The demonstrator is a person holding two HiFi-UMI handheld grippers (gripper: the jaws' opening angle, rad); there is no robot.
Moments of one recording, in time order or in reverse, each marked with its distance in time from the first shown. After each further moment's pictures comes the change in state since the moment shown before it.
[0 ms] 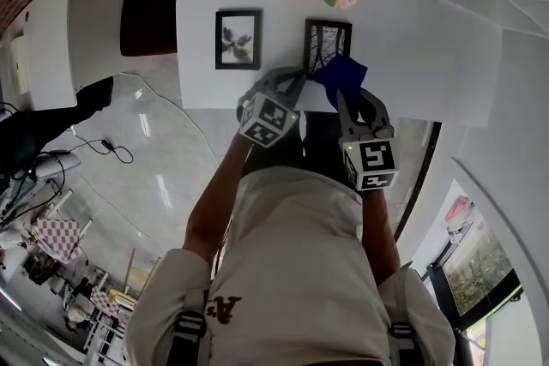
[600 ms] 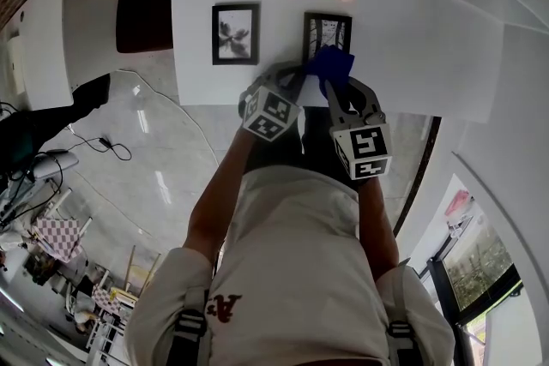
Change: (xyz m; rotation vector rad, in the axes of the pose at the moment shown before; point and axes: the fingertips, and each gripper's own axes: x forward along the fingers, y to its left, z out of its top) left arm 0.014 -0.002 -0.014 -0.009 0.033 0.004; right arm 0.022 0.015 -0.002 -0.008 0.025 0.051
